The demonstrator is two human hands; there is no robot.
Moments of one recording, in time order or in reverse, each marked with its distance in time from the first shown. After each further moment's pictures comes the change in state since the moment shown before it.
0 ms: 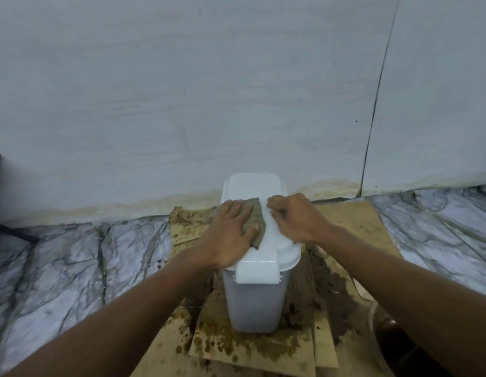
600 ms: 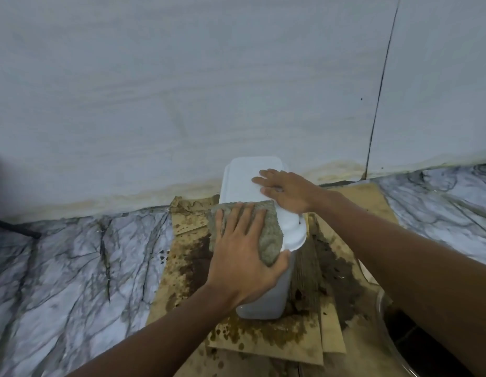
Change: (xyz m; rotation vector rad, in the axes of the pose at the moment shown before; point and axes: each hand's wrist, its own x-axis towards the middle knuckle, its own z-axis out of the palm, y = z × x) left_hand -0.040 0.019 0.054 0.093 0.431 0.089; right_hand 0.051 0.021 0.007 0.013 -0.240 -0.080
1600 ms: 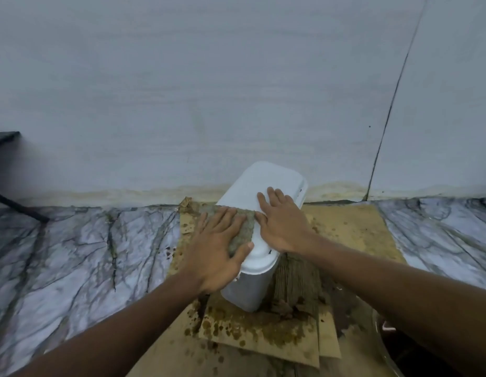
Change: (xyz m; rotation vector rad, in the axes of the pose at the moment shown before) left_hand -0.030 -0.073 -0.044 -0.095 -0.171 -0.094; right_hand -0.035 -0.102 0.046 -0.343 0.111 0.162
